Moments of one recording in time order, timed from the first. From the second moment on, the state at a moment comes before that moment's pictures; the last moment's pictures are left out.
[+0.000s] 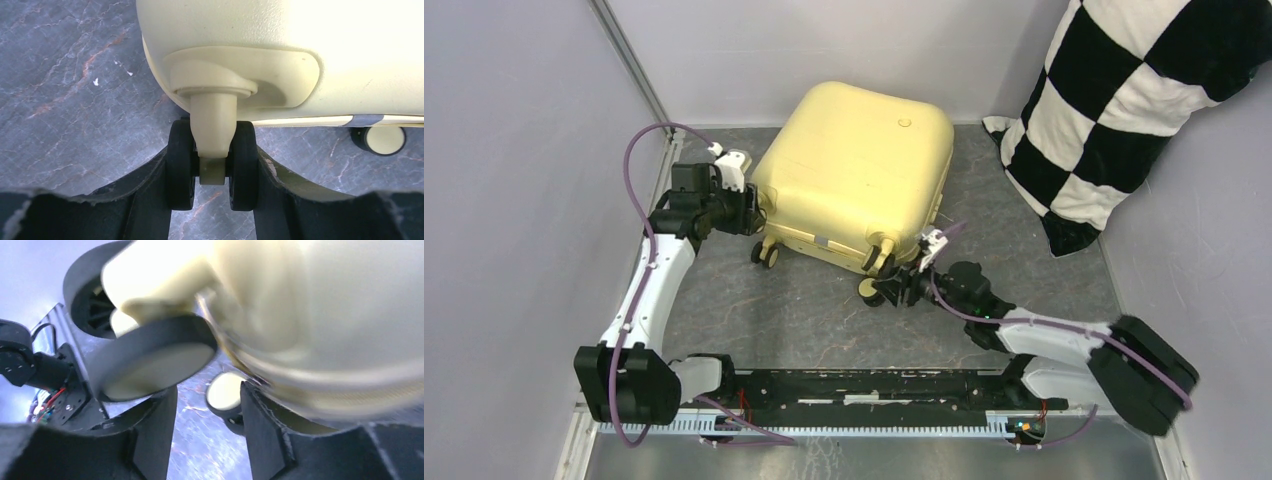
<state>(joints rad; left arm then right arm) -0.05 1.20 1.07 -0.61 0.29 0.13 0.81 1.23 0.30 0.74 -0.12 0.40</state>
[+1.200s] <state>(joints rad) 0.10 1.05 1.02 -0.84 0.35 0.28 0.35 1.94 1.38 0.05 -0.16 0.26</state>
